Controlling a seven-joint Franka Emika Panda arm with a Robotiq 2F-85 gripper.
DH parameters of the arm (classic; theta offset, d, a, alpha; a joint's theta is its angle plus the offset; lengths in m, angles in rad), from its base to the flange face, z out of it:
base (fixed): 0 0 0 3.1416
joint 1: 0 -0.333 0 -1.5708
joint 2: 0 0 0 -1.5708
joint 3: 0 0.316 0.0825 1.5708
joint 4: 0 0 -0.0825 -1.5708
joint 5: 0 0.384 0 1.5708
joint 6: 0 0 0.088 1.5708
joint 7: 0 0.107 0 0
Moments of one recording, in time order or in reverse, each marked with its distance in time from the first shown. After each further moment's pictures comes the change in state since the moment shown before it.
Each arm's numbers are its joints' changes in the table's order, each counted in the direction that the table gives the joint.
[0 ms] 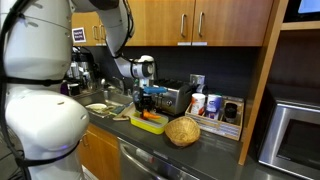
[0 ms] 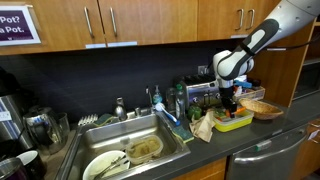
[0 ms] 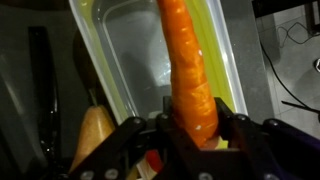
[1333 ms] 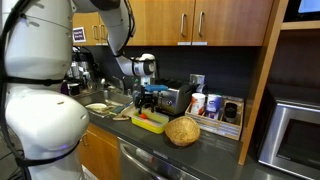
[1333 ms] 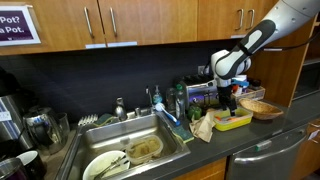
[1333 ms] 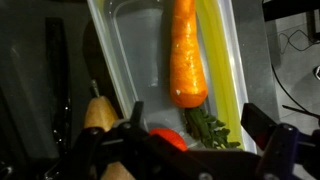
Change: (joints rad) arm 0.002 -0.021 0.003 0.043 -0.015 -0.019 -0.020
